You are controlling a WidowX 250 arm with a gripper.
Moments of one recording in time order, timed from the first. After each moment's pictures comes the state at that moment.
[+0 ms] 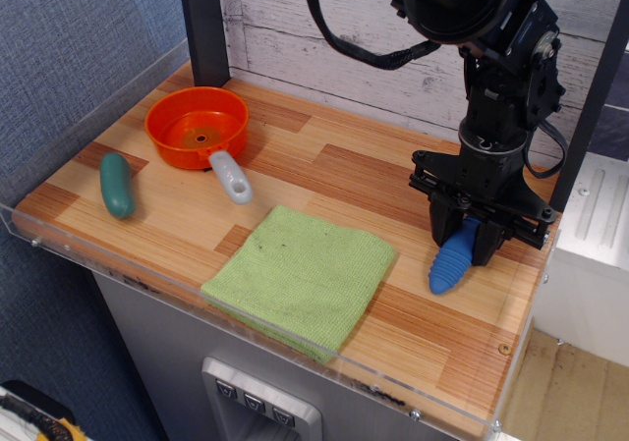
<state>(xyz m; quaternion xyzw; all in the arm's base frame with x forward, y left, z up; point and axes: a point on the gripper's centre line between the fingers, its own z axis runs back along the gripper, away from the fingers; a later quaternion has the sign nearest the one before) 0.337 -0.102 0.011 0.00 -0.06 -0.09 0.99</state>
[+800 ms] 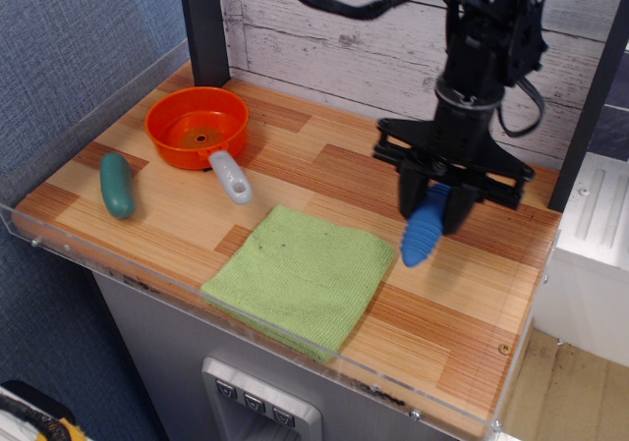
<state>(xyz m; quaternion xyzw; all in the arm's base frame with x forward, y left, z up) 0.326 -0.073 0.045 0.04 -0.03 0.02 1.00</state>
